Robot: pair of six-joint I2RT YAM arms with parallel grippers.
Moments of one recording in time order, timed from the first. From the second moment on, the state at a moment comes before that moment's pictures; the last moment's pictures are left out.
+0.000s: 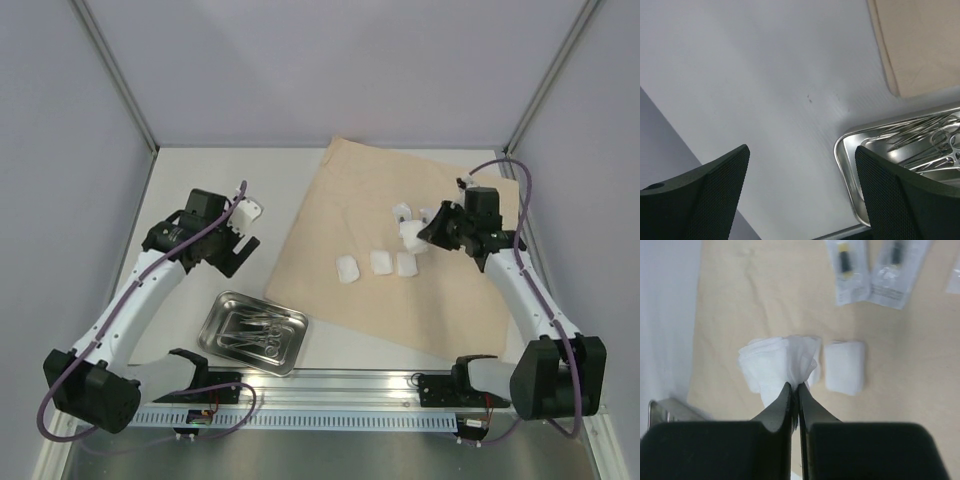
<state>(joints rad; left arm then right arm) -0.35 1.15 1.11 -0.91 -0.06 0.42 0.03 1.23 0.90 -0.43 -0.26 0.47</state>
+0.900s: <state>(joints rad) 0.10 0.95 0.95 -0.93 -0.13 0.36 1.09 2.02 1.70 -0.41 -0.38 0.30</state>
